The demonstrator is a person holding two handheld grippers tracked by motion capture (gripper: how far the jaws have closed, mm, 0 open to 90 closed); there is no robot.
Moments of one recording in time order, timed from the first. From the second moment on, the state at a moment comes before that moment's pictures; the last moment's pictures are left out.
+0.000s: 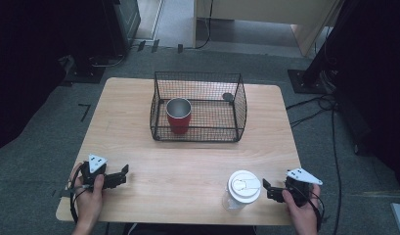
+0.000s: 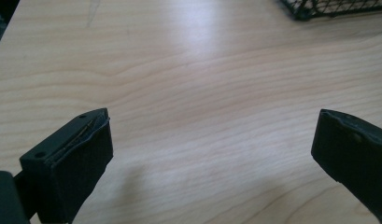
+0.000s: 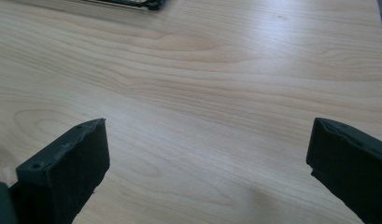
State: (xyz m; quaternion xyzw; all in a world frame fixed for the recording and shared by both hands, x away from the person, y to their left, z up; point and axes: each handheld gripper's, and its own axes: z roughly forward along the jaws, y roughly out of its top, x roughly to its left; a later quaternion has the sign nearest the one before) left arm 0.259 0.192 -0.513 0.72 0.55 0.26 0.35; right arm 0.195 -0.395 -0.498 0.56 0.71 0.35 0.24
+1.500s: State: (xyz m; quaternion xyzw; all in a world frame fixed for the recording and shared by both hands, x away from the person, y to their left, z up) left arm 0.256 0.209 -0.519 0.74 0.56 0.23 0.29; right arm 0.164 -0.369 -0.455 0.39 0.78 0.47 0.15
